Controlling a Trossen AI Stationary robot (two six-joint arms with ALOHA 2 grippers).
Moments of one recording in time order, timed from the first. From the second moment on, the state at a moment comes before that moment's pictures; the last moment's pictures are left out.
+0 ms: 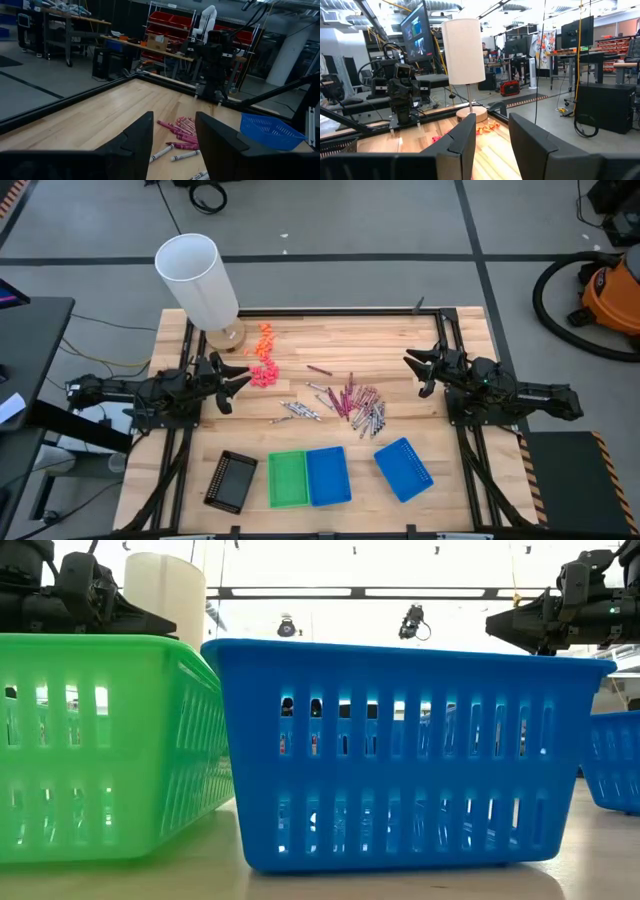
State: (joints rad) left arm -0.06 0.08 0.01 0.12 -0.38 -0.22; right arm -0.16 0.01 0.01 0.19 0.27 0.05
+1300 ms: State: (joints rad) left arm -0.06 0.08 0.01 0.37 -0.41 -0.22; right arm -0.16 0.01 0.01 0.27 0.29 0.06
